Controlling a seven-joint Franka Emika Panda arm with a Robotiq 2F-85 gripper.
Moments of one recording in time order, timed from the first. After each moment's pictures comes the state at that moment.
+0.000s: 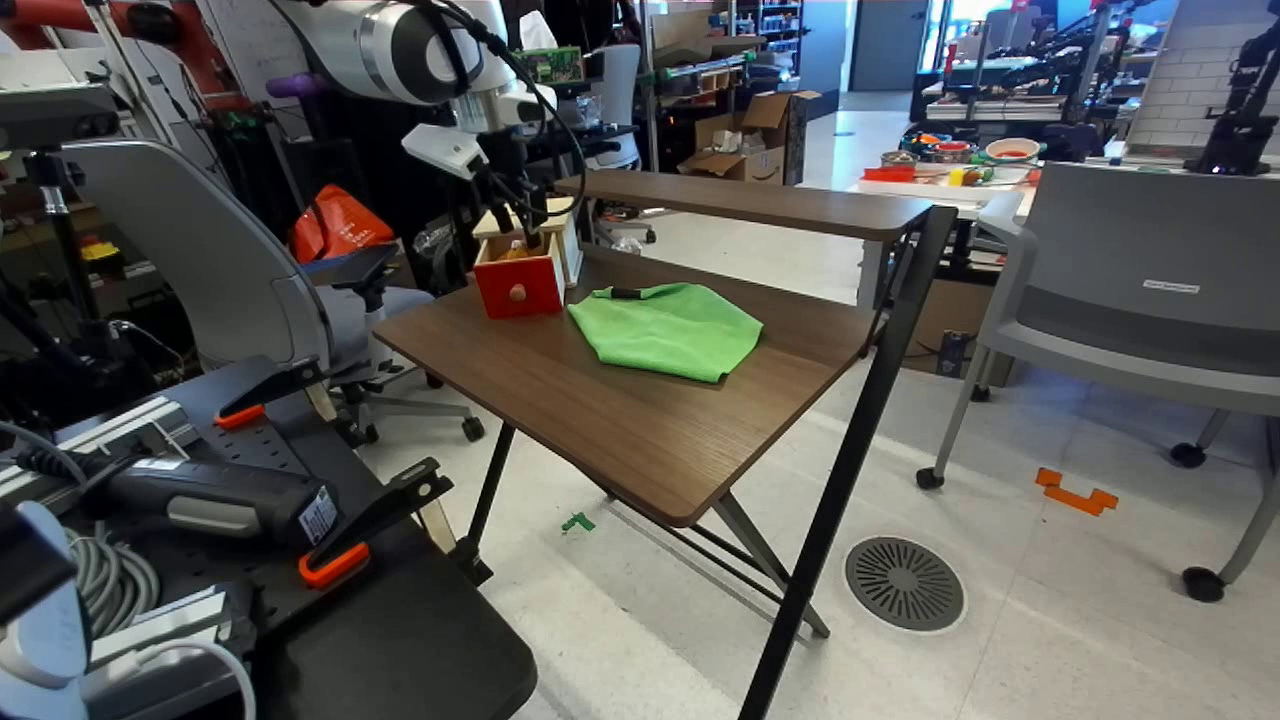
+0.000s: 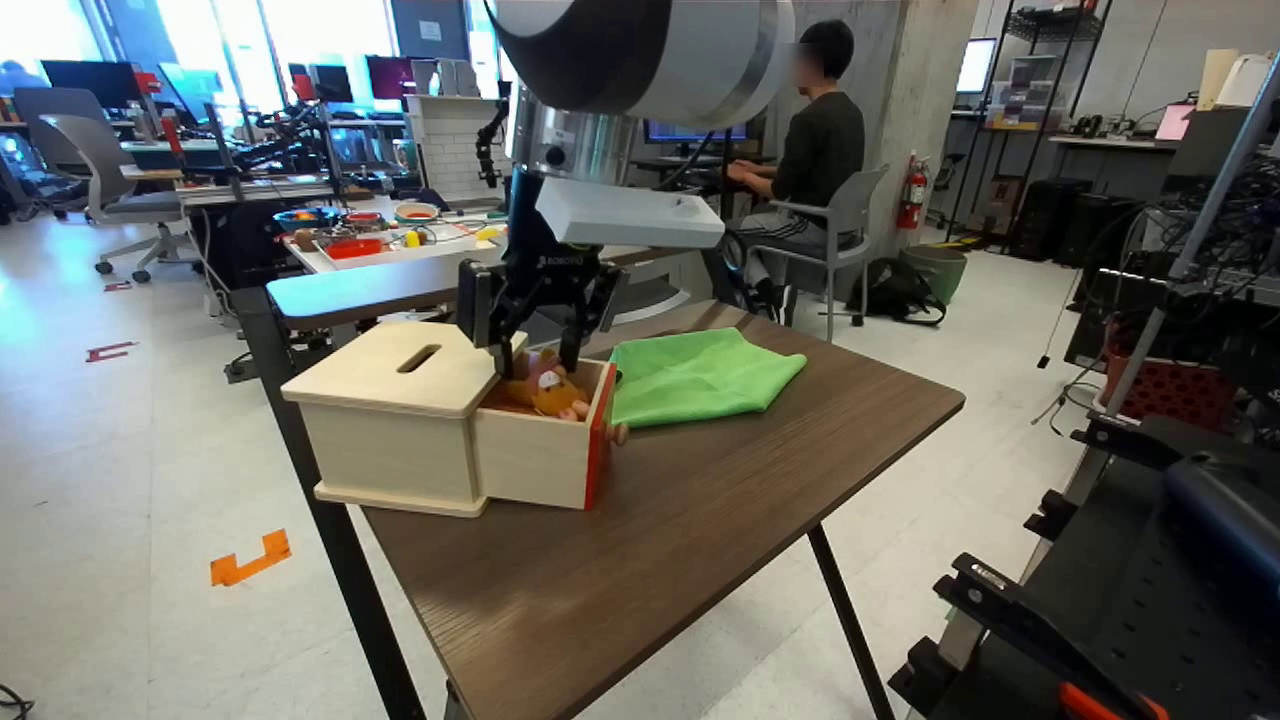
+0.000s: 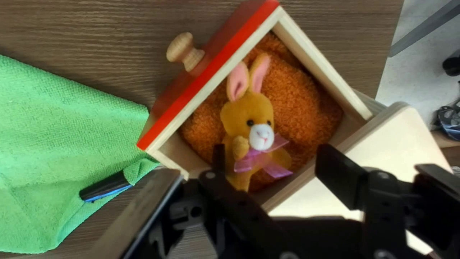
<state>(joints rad) 0.22 0.79 0.11 -1.65 0.04 2.63 0.19</state>
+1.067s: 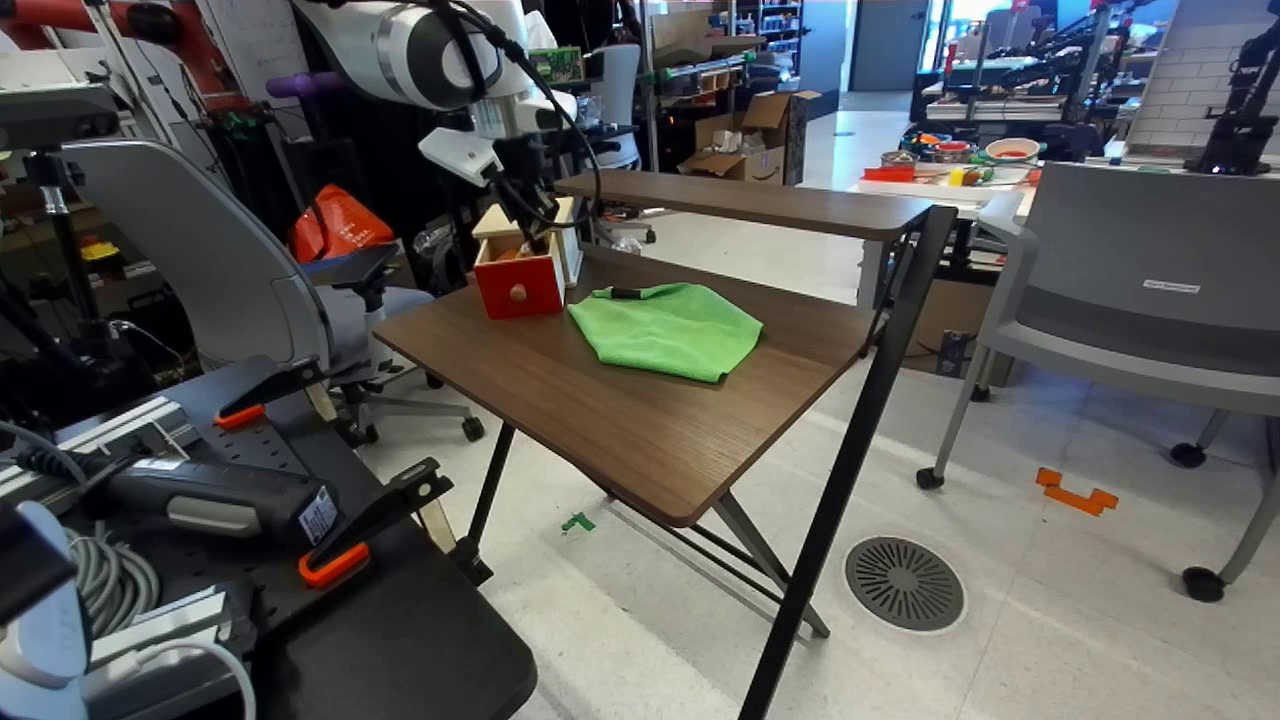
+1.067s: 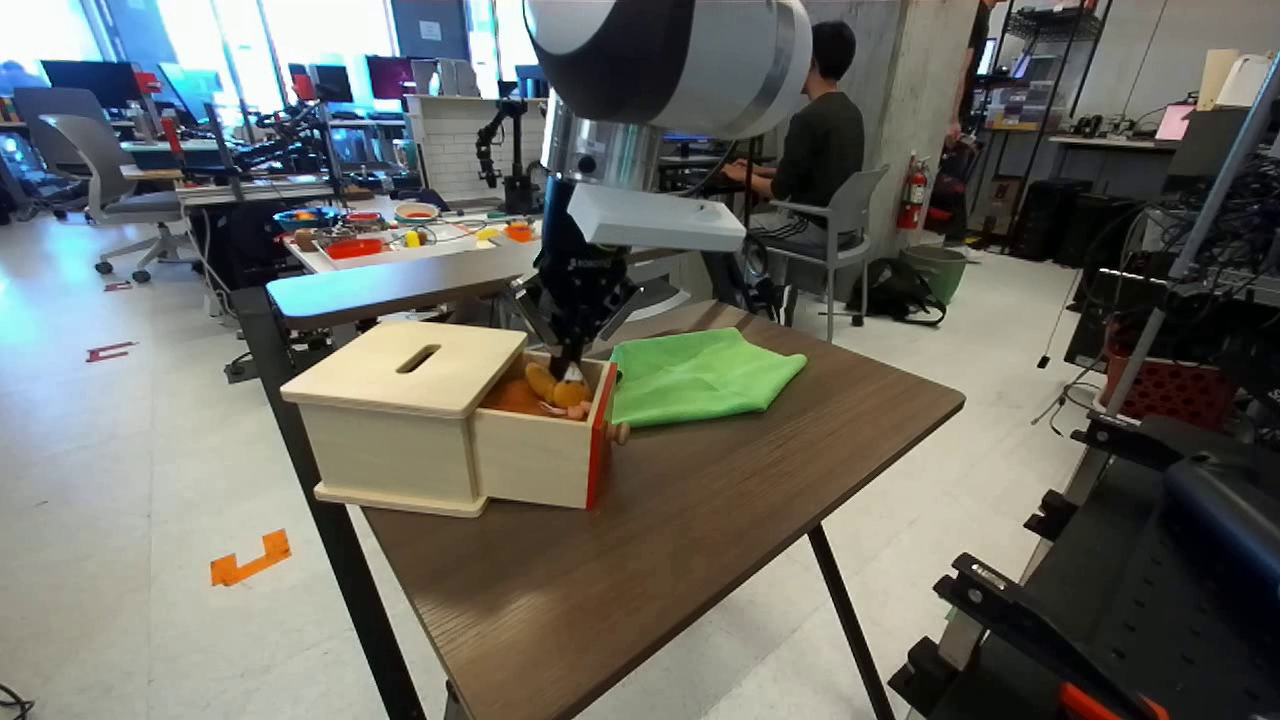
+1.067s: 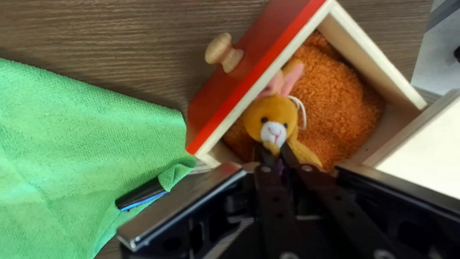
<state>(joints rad) 0.18 0.80 0.11 -1.65 0.07 2.62 0.19</state>
